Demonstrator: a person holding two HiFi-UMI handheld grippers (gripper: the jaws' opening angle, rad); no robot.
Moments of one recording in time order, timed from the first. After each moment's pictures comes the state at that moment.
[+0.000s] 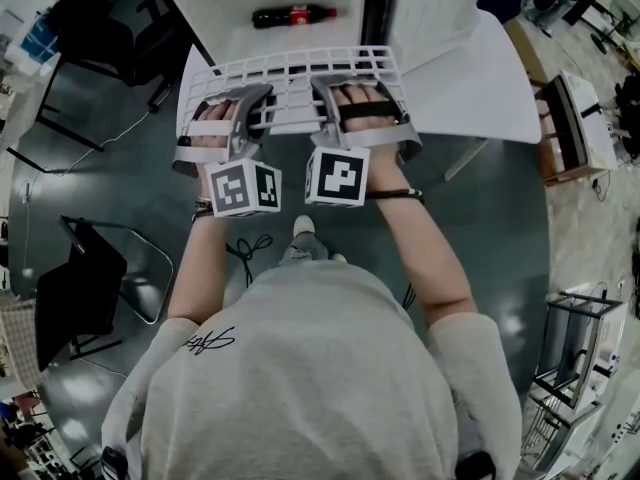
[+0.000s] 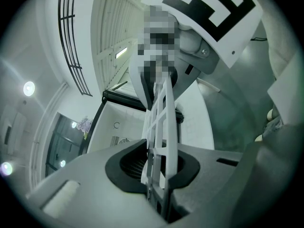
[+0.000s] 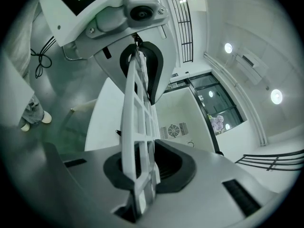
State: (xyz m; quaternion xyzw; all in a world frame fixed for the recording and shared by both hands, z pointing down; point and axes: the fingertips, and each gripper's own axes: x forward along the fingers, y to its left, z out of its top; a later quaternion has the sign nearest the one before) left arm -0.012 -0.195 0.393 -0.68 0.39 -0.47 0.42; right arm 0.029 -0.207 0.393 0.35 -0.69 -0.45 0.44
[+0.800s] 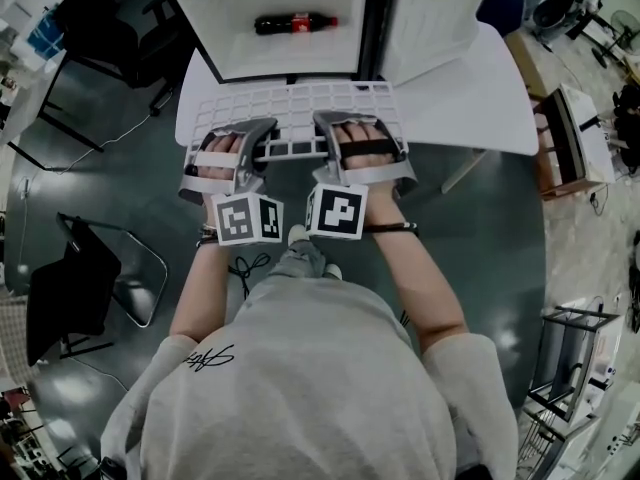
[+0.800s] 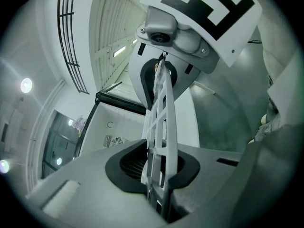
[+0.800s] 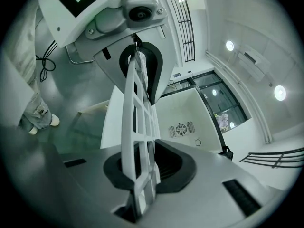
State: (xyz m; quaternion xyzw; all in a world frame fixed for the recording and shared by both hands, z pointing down) left arm -0.002 -0.154 0.428 -0.69 0.38 -0.48 0.40; right arm 0.038 -0.166 0.428 0.34 -0.71 -0.43 0.44
